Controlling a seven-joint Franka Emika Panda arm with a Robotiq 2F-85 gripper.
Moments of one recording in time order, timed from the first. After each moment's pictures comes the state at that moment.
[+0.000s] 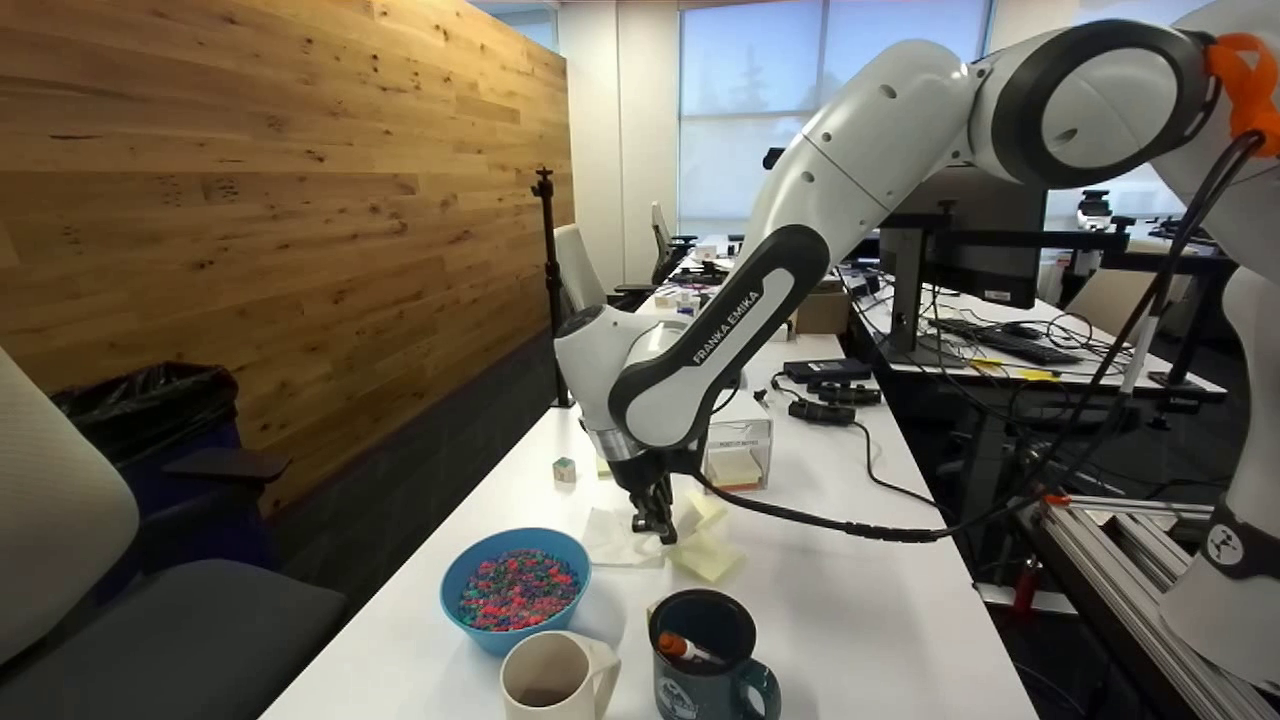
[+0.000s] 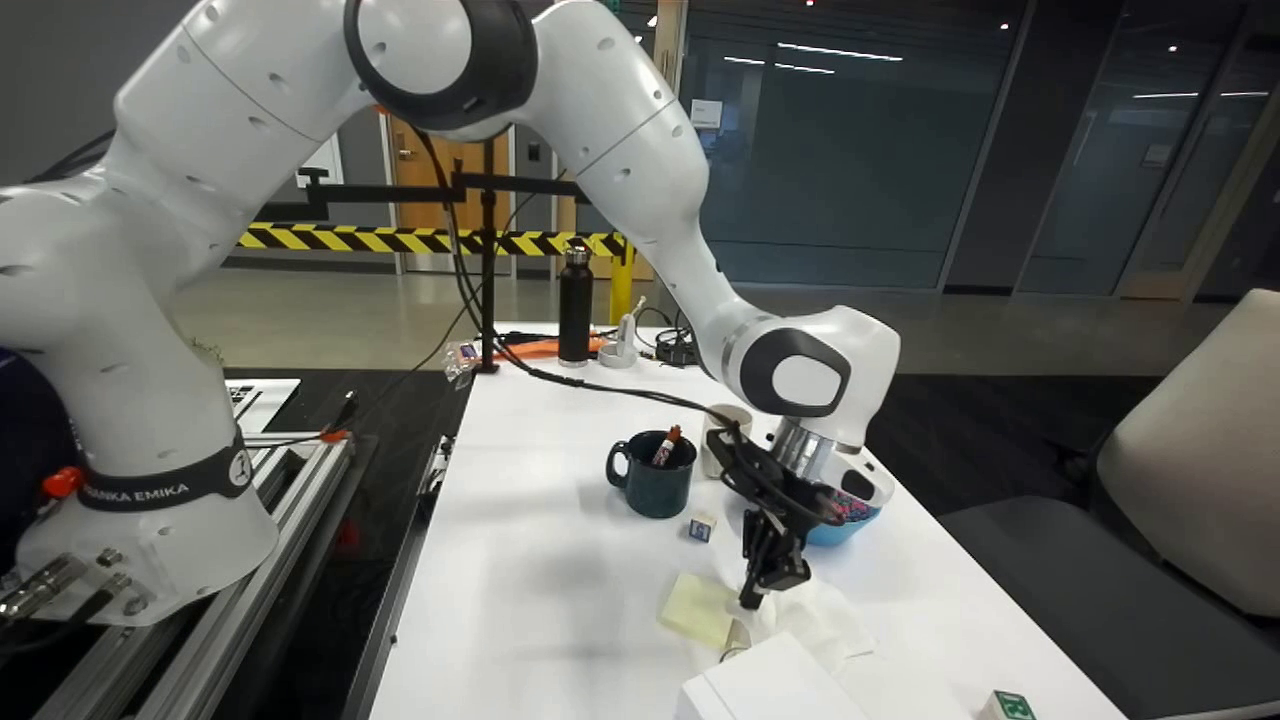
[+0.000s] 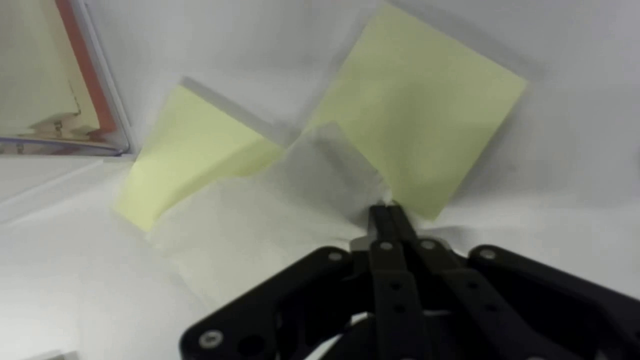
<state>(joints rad) 0.02 0.78 -0.13 -1.64 -0.13 2.18 0.06</state>
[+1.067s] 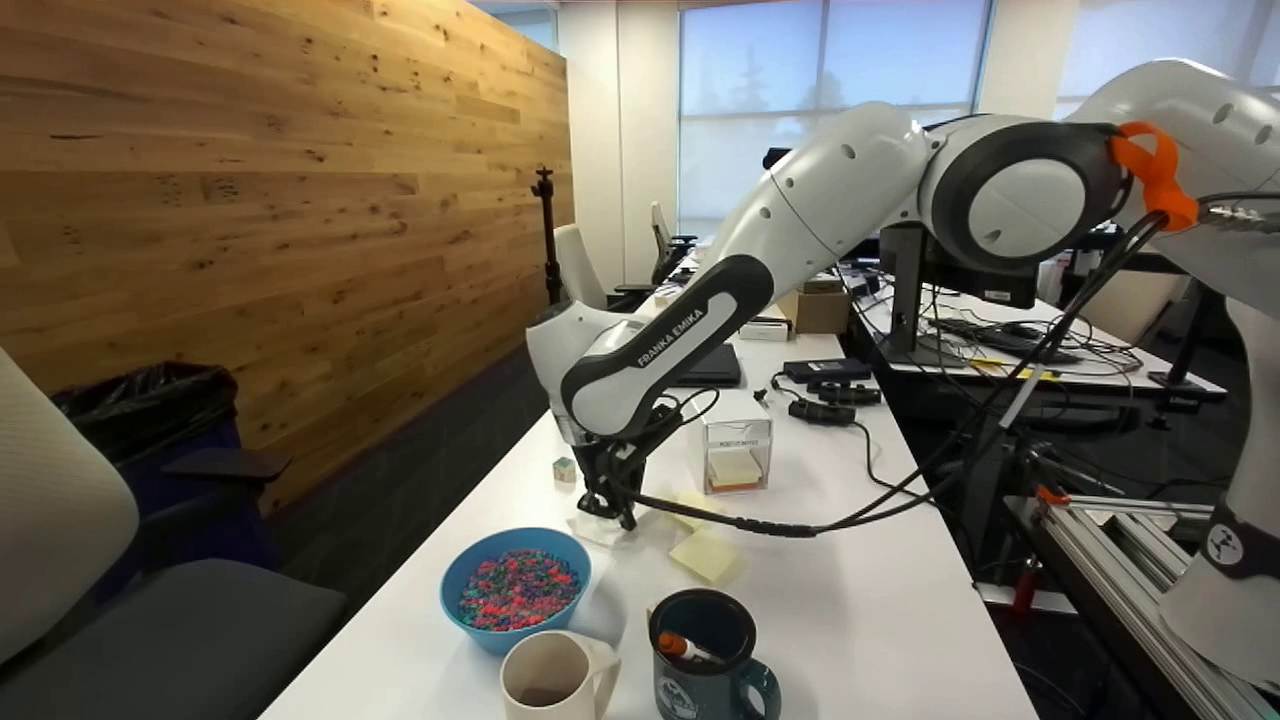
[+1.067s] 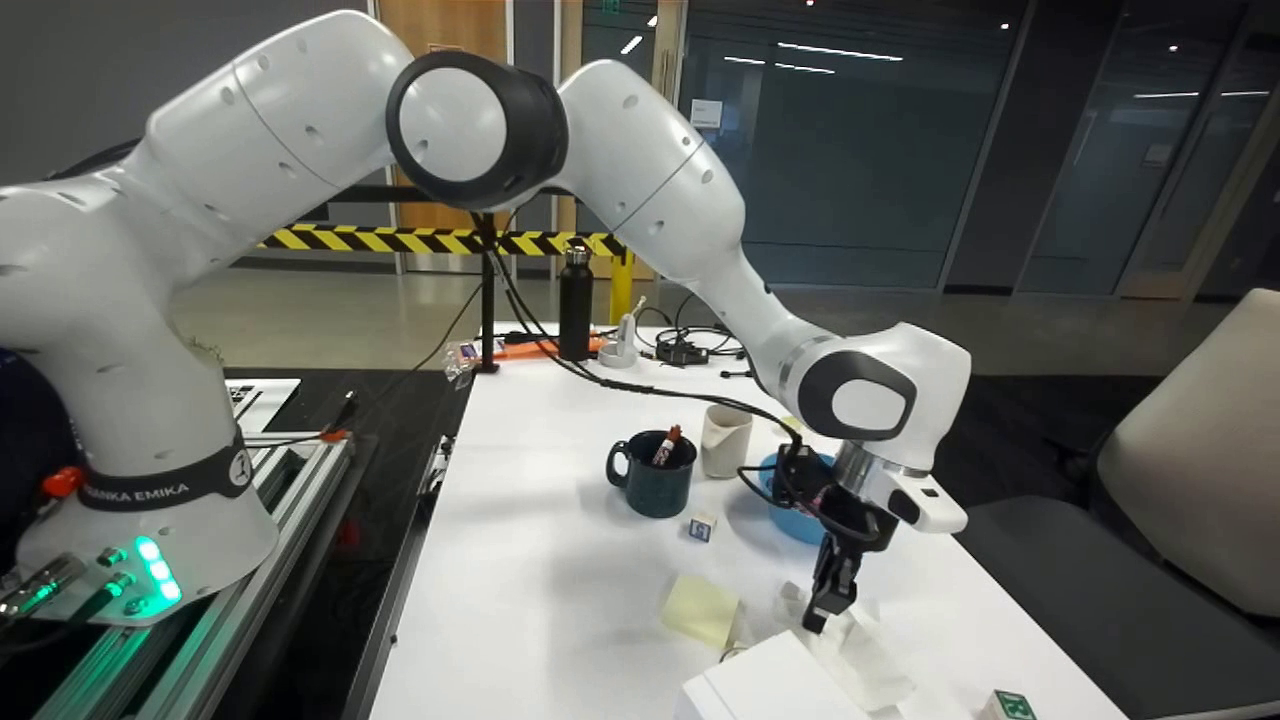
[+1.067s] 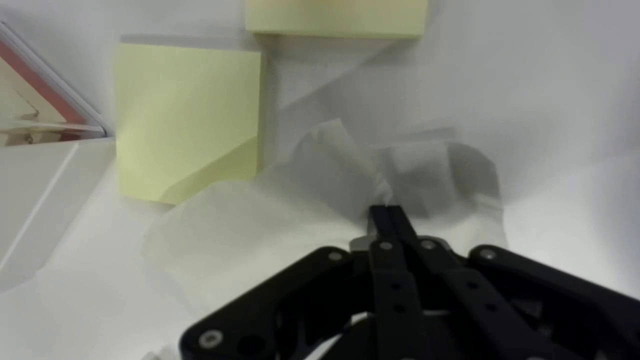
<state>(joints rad) -0.02 0.98 -0.17 -1.31 -0.04 2.10 0.44</state>
